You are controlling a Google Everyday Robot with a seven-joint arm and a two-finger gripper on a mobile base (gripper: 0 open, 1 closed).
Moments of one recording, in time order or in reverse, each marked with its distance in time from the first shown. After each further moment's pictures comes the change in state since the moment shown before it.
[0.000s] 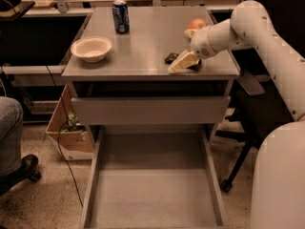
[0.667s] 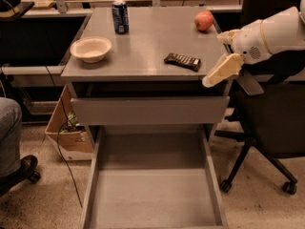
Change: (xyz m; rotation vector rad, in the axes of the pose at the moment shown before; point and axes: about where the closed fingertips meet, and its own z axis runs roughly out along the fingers) arm -0.014 0.092 -0.154 -0.059 0.038 0.136
